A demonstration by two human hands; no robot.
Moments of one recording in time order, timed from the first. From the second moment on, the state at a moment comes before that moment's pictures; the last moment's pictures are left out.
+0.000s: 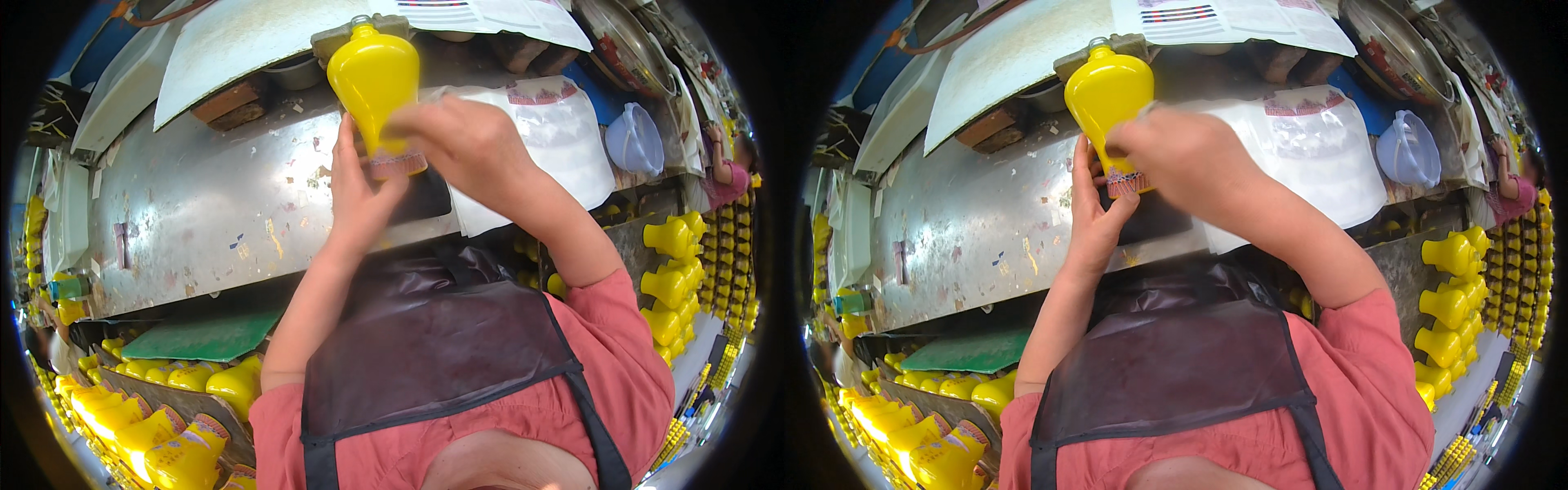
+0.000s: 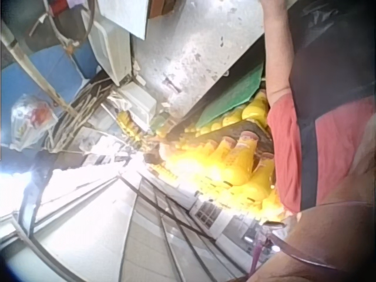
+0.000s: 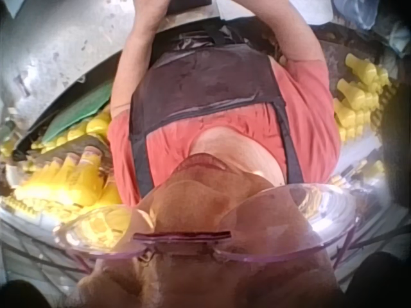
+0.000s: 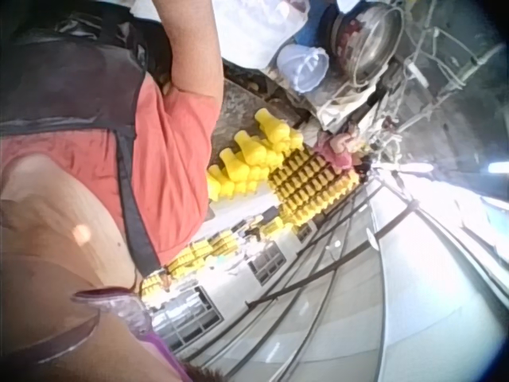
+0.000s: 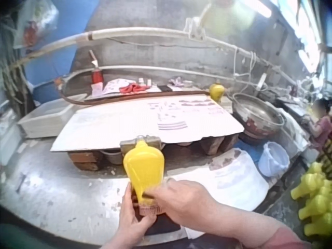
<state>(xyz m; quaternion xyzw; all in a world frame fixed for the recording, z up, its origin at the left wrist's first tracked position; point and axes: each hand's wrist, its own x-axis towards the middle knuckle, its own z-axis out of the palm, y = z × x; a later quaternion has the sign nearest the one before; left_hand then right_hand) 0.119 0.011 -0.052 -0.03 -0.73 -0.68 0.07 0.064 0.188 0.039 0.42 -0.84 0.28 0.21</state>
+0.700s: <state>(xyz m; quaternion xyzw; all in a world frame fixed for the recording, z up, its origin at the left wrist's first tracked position) 0.124 0.012 -0.055 -0.02 -0.73 -0.68 0.07 0.069 0.214 0.014 0.31 -0.88 0.27 0.24</state>
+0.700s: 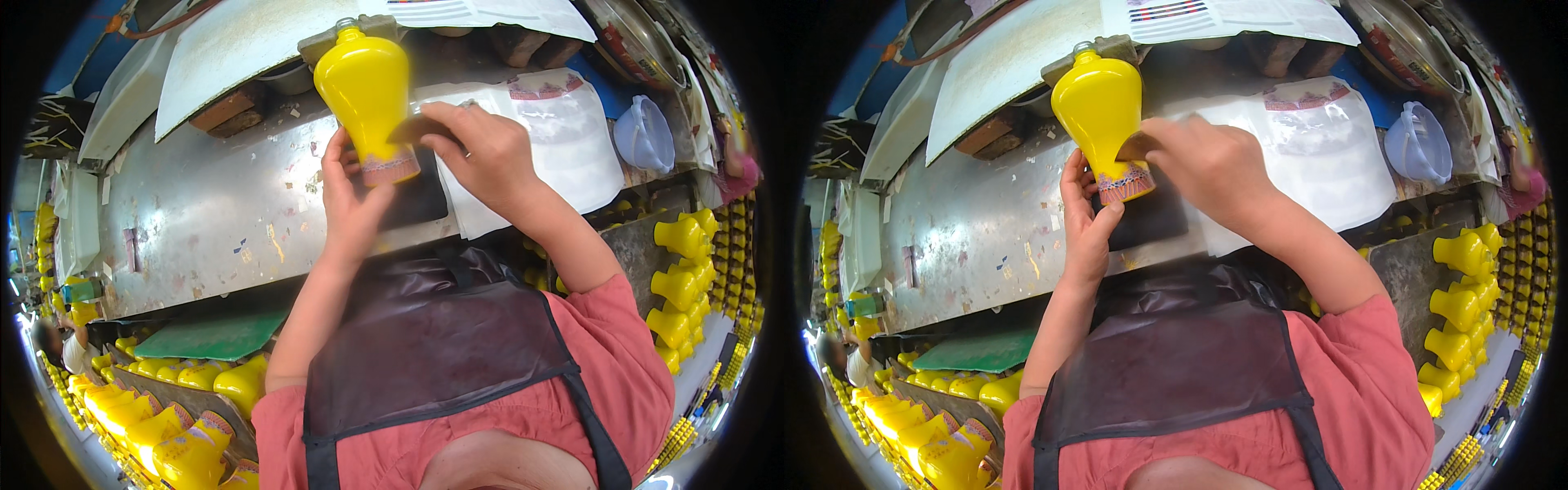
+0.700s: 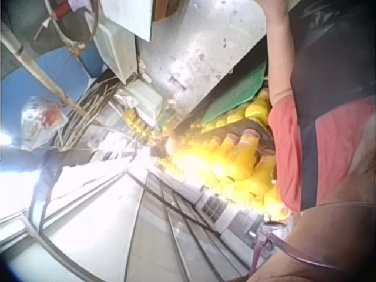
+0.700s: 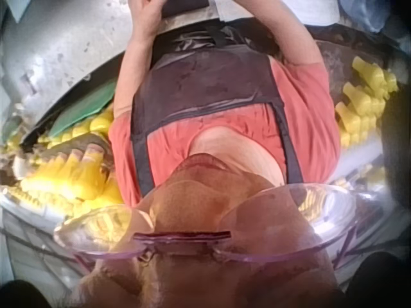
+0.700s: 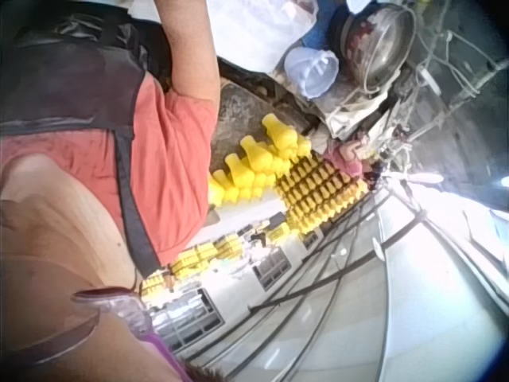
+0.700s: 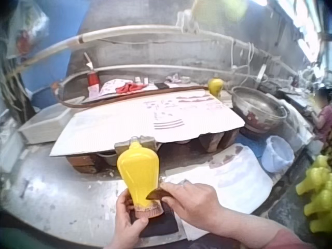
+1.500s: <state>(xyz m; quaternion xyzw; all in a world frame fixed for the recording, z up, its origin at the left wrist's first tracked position) 0.123 0.029 -0.039 0.04 -0.67 -0.74 0.06 0.036 0.206 -0.011 0.38 -0.79 0.43 0.22</state>
